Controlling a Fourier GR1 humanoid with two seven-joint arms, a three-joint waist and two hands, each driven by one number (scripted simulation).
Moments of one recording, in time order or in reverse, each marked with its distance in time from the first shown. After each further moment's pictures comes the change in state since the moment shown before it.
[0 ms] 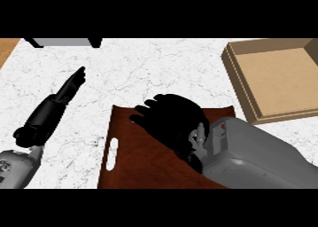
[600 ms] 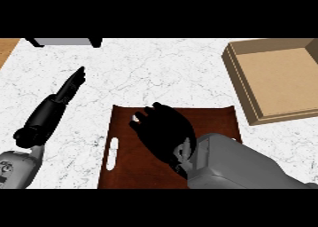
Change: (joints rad) left arm 0.013 -0.054 0.060 0.000 -0.062 -0.052 -0.004; right arm 0.099 0.111 0.023 0.015 0.188 0.032 0.051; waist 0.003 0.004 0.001
